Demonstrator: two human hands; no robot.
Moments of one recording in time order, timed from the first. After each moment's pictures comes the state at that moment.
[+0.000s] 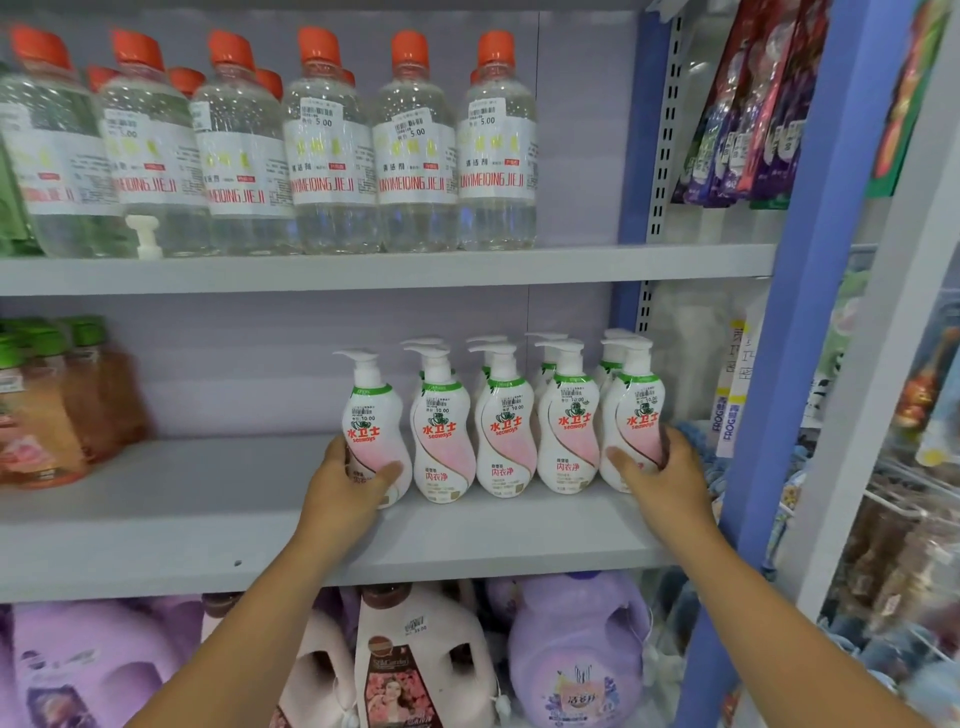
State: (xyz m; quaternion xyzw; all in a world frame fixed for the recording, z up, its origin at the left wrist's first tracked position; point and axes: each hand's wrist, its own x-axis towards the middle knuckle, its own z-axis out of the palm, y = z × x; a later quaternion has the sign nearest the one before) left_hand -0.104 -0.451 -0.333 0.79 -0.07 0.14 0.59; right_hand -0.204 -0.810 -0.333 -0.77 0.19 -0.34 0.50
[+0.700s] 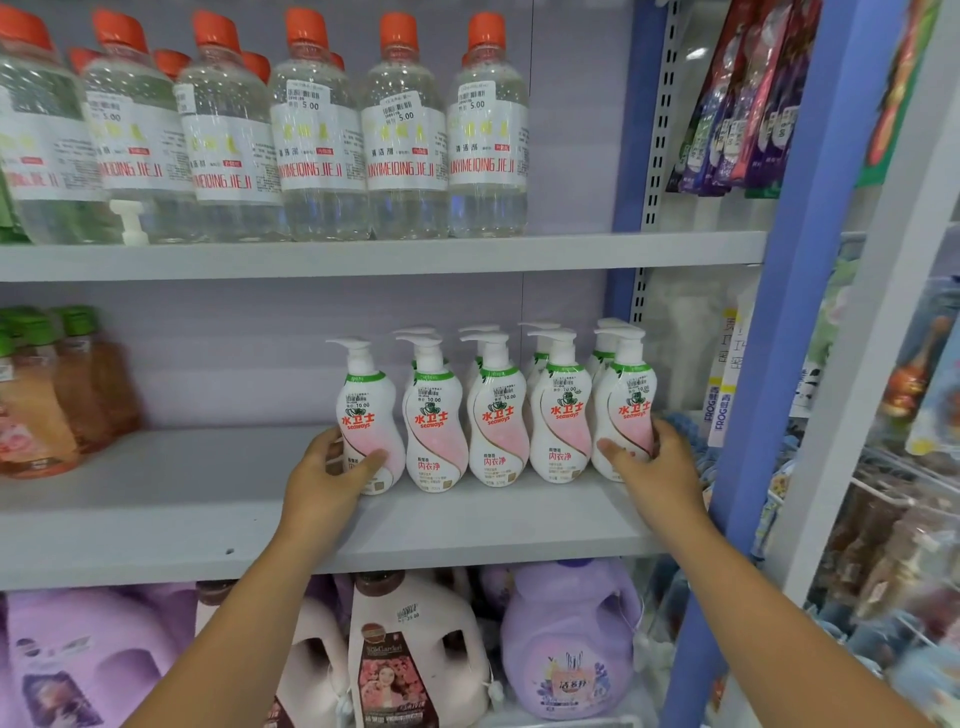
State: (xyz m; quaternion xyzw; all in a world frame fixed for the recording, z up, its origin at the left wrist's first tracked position) left_hand -0.106 -0.443 -0.339 0.77 -0.06 0.14 0.62; right_hand -0.207 -0.808 -0.330 -0.78 0.19 -0.32 0.50
